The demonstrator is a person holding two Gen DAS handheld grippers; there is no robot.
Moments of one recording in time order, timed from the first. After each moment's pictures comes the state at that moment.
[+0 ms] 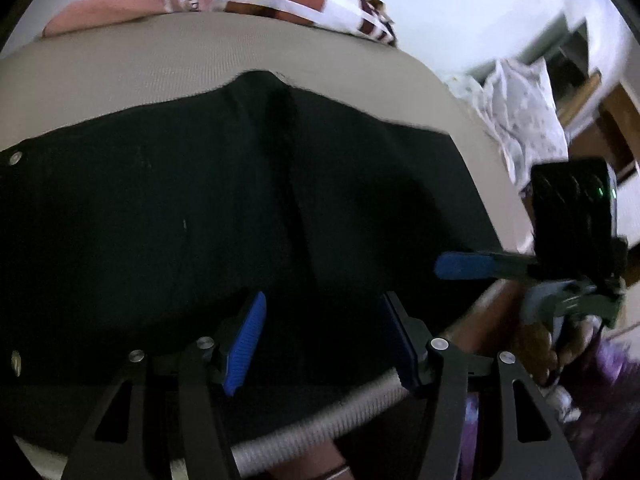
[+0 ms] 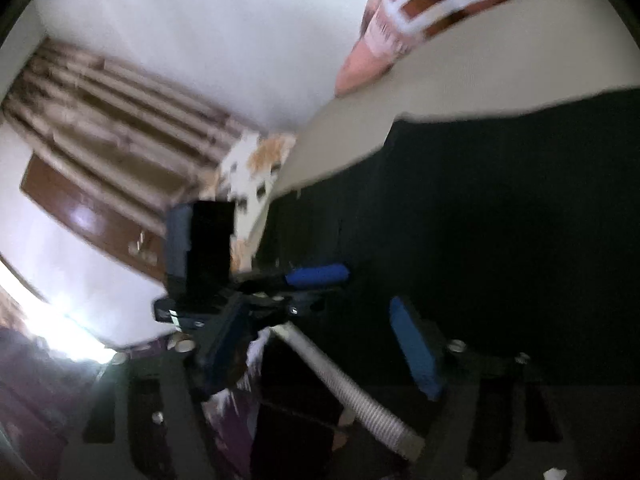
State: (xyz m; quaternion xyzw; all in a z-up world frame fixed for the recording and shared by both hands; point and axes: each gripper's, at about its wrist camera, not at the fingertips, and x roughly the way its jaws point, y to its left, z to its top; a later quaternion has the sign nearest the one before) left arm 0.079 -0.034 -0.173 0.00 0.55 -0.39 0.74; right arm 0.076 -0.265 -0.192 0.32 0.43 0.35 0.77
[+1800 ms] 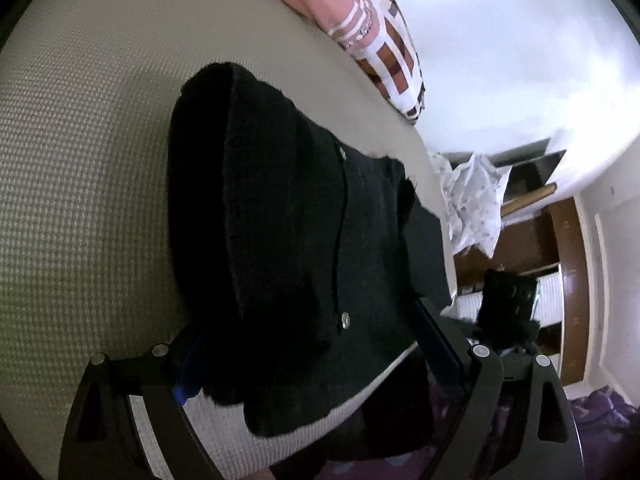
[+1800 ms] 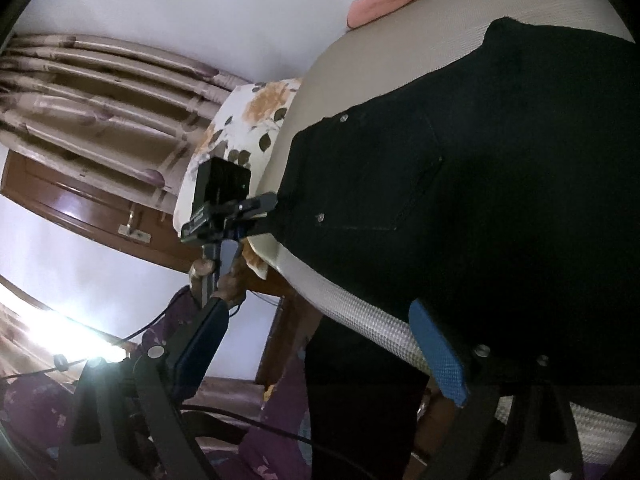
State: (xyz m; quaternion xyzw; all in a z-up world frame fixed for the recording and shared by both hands) left arm 0.189 0.202 -0.209 -0.24 0.57 -0.42 0.66; right arm 0.087 -0.142 -0.184 0.33 0.49 0.34 0.73
